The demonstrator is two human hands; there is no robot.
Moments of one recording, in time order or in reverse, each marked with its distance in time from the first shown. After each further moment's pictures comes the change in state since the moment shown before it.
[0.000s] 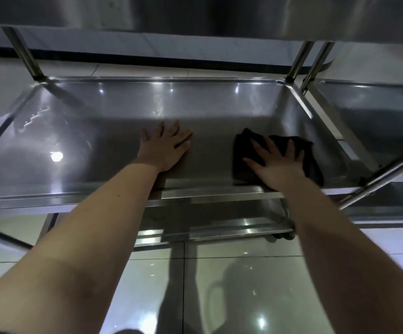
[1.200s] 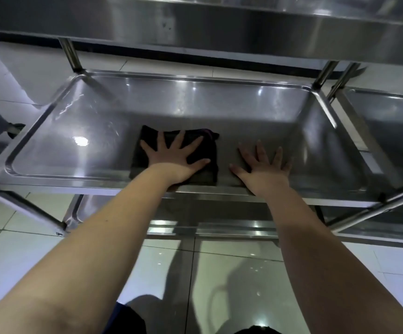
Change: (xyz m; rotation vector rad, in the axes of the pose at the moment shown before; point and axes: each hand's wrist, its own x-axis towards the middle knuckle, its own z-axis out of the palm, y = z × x) left_hand -0.064 0.005 -0.011 0.033 -0.112 -0.229; right_hand -0.011 -0.069 0.009 0.037 -0.064 -0.084
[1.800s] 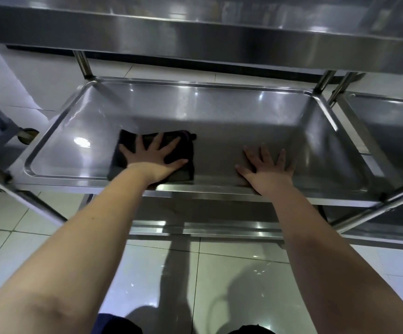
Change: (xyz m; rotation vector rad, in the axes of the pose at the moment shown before) left_hand -0.014 -0.065 -0.011 0.000 -0.033 -0.085; right_hand -0.003 -0.005 -0.005 0.002 -0.022 0.022
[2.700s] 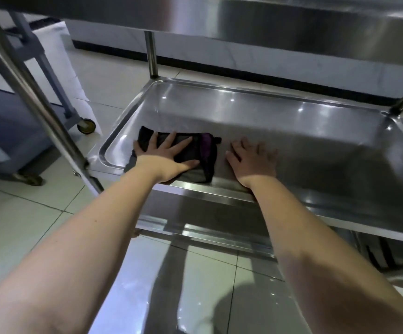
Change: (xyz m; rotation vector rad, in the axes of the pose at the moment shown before) left_hand -0.010 -0.145 0.006 -0.071 0.047 -0.087; right_hand 0.014 -0.201 0.014 0.004 0.155 -0.292
